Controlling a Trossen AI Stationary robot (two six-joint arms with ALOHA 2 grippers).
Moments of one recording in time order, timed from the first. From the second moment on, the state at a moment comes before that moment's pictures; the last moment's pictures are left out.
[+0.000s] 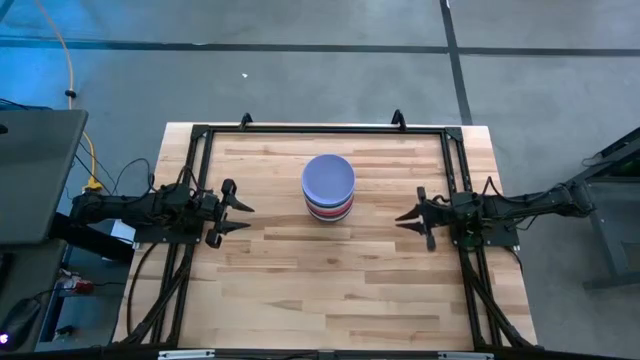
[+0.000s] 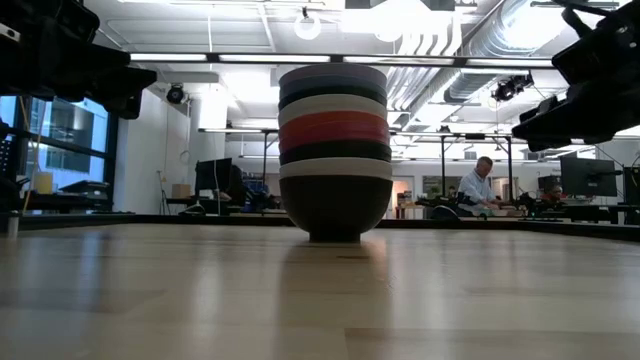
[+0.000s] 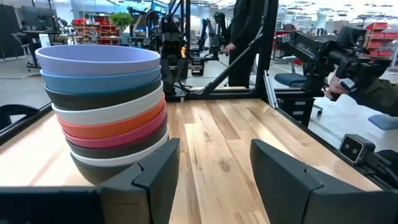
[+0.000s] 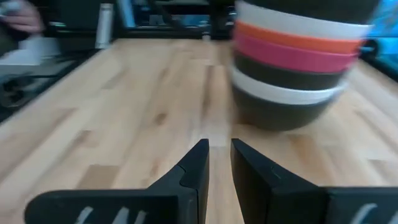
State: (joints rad) left arm 0.10 0.07 0.01 0.04 0.14 -0.02; right arm 0.10 0.27 0.02 0.01 0.00 0.00
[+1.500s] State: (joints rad) left arm 0.10 0.08 0.01 0.03 0.14 -0.04; right arm 0.10 0.00 0.02 0.04 0.30 -0.26
